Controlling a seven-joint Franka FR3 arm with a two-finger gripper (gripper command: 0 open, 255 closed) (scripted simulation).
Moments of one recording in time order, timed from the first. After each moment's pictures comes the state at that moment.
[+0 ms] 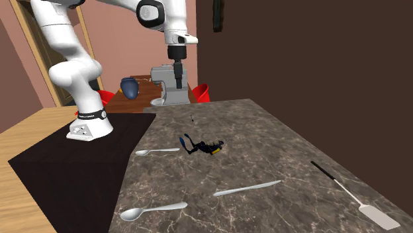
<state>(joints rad) -0.02 -0.15 -0.13 -2.19 -0.06 2.04 -0.29</state>
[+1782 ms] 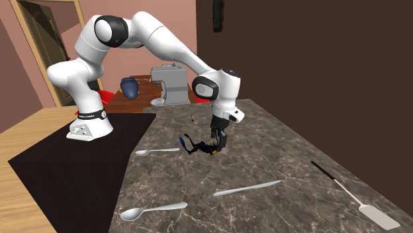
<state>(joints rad) -0.15 0.79 -0.12 -1.48 0.14 2.12 -0.58</state>
